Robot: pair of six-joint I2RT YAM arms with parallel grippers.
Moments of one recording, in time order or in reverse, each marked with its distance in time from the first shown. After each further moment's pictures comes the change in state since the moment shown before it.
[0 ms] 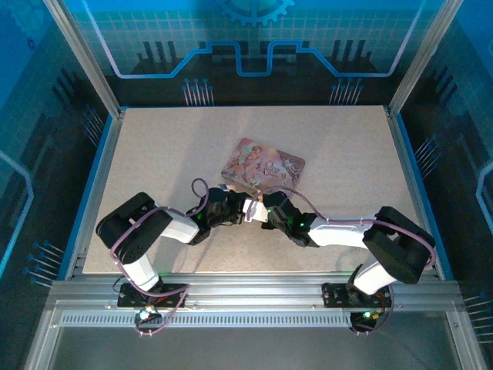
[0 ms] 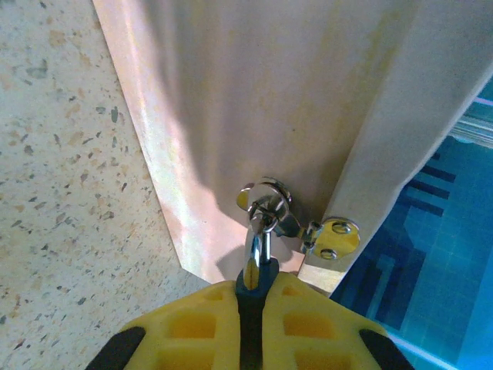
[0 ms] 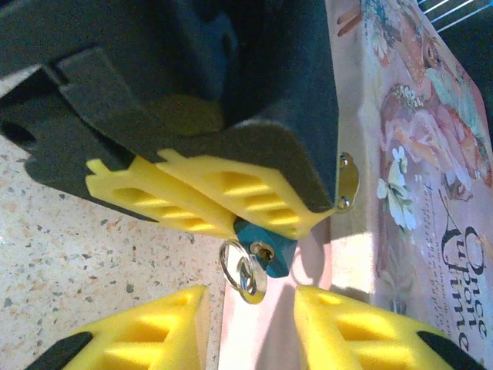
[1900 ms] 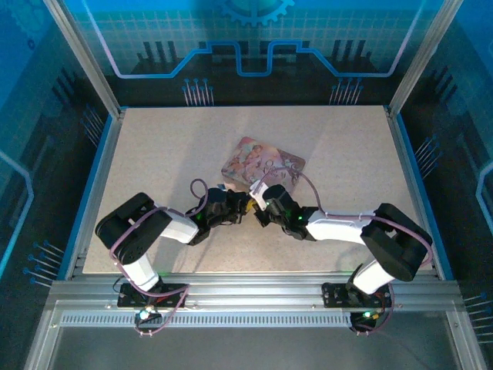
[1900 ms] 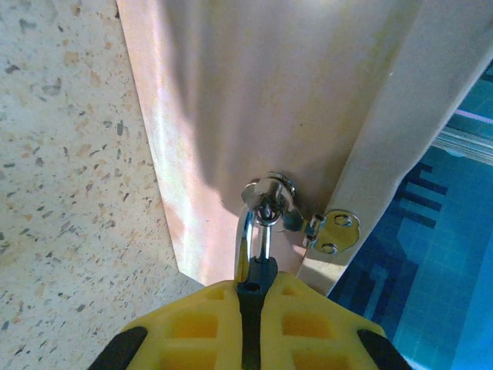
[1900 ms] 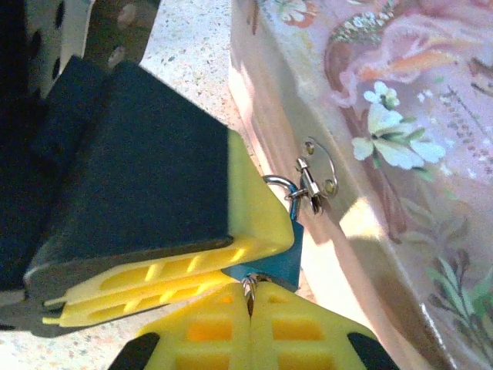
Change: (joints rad) left arm 0.000 -0.005 -0.006 0.002 -0.027 -0.023; right arm -0.041 0.025 0.063 -0.047 -0.143 0.723
